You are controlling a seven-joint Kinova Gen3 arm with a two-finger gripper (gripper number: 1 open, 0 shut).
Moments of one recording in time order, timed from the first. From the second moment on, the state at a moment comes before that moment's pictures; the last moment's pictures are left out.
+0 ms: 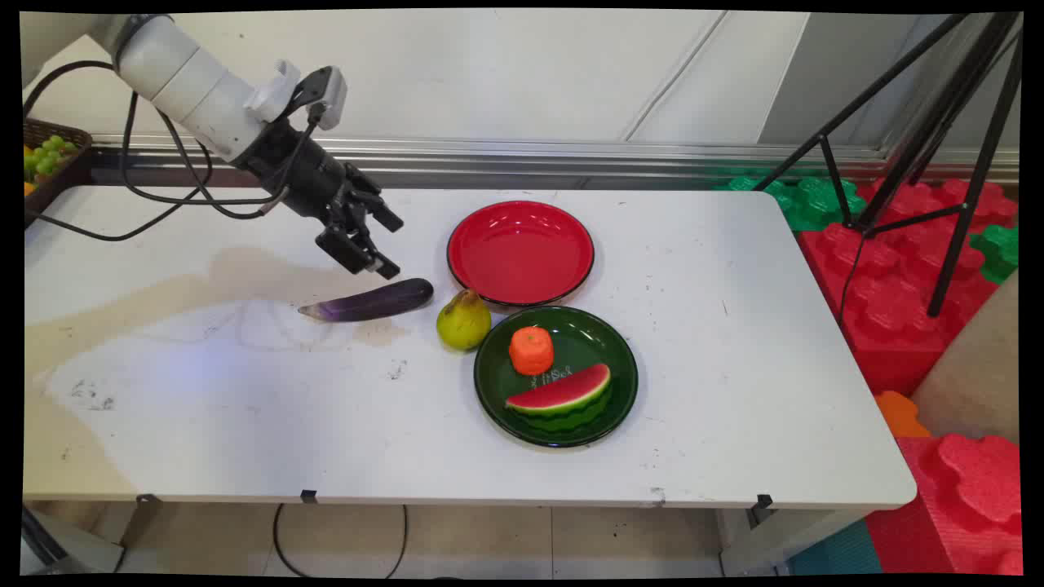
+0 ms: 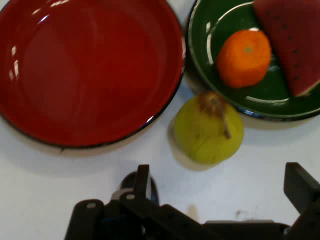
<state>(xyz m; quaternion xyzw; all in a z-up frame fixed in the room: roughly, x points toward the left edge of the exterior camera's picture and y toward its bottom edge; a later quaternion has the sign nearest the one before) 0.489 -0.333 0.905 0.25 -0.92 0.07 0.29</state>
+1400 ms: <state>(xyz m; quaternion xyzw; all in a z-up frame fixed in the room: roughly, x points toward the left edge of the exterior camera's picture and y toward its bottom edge) 0.357 -0.329 0.835 0.19 -0.94 0.03 0.29</state>
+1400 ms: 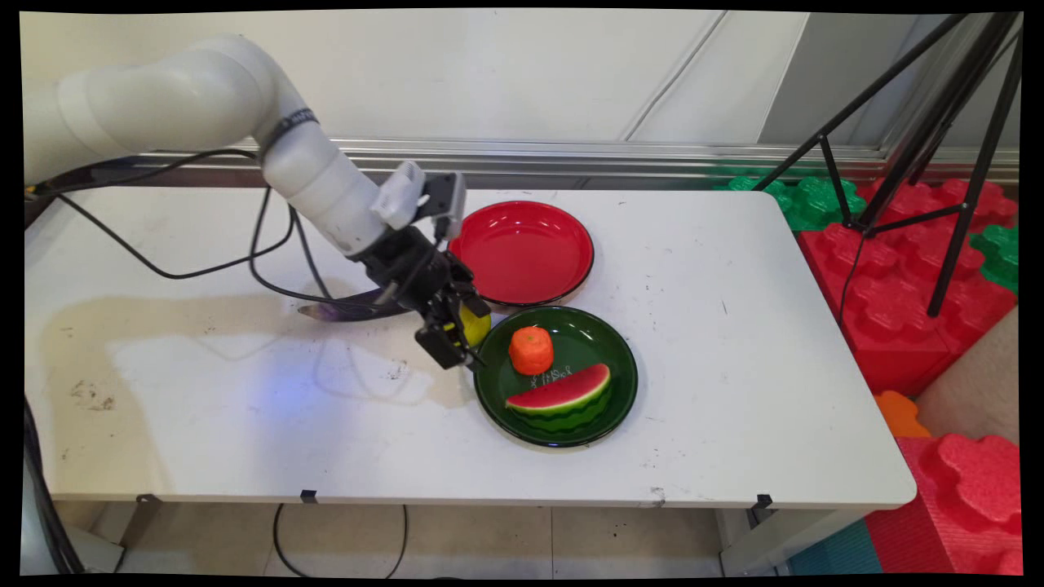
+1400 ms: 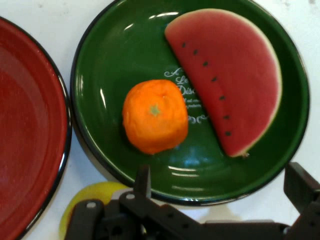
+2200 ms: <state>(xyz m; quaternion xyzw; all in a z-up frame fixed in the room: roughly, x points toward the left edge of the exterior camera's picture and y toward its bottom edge) 0.316 -0.370 0.794 0.20 -0.94 0.04 0.28</state>
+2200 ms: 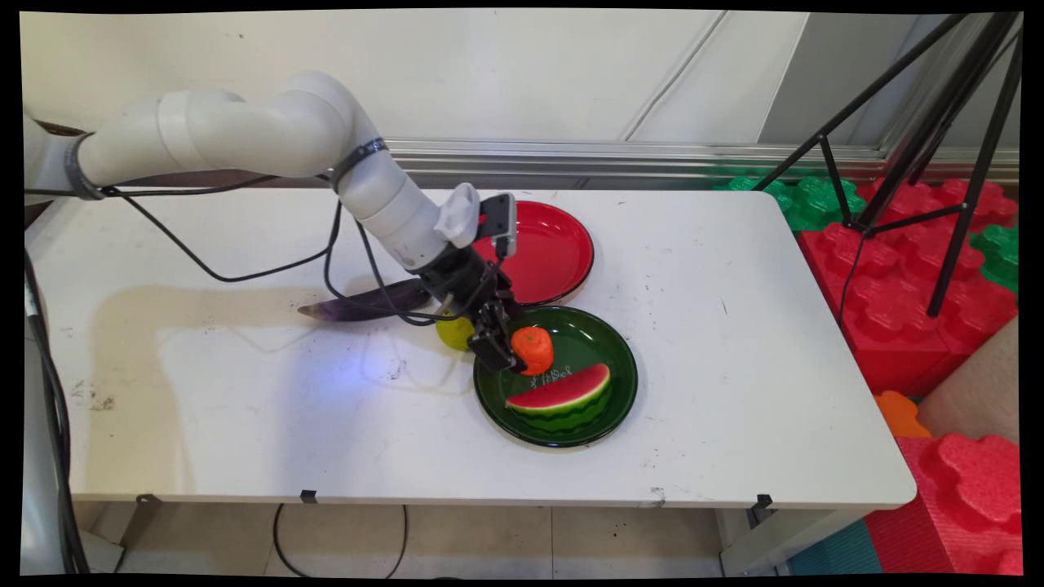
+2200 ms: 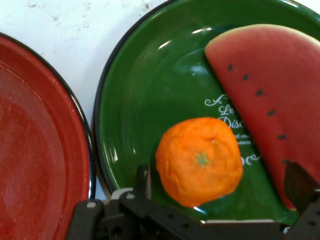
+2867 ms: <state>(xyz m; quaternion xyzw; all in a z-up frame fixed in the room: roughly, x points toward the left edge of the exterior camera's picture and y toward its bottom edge) 0.300 -0.384 0.773 0.21 -0.94 0.03 0.27</state>
